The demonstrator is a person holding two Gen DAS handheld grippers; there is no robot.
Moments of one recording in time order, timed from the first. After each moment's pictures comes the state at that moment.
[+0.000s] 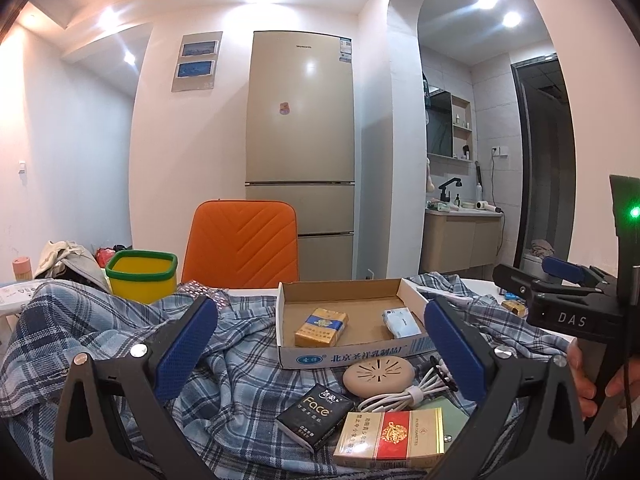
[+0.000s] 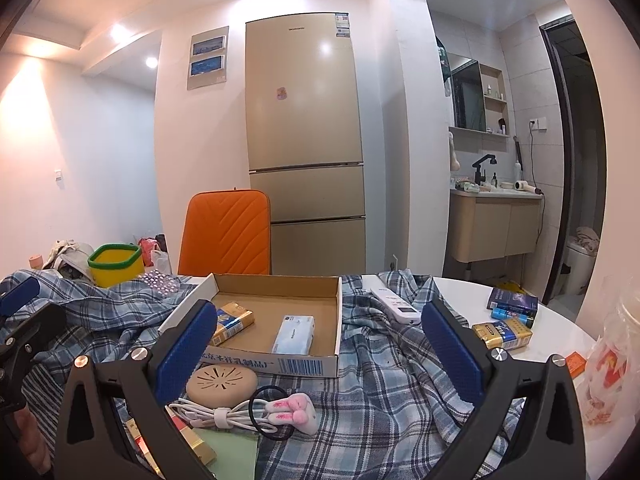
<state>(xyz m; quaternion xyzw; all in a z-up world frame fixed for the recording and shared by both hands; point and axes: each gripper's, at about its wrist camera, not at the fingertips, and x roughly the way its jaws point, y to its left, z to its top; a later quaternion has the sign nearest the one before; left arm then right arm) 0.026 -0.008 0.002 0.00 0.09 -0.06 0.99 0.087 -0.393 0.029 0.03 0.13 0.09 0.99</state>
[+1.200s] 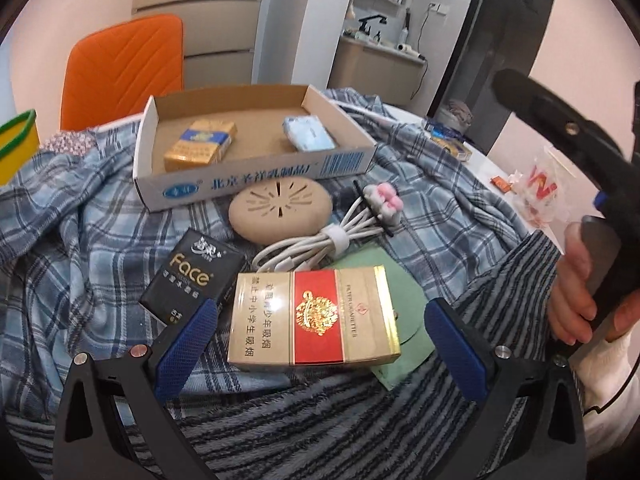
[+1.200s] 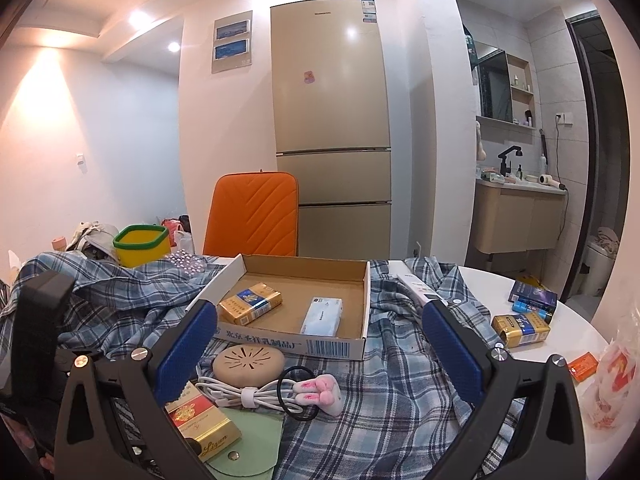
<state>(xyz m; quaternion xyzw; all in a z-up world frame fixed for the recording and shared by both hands) 0.091 -0.043 -0.061 0.00 0.43 -0.25 0.87 0.079 -0.384 0.027 0.01 0.16 0.14 0.98</state>
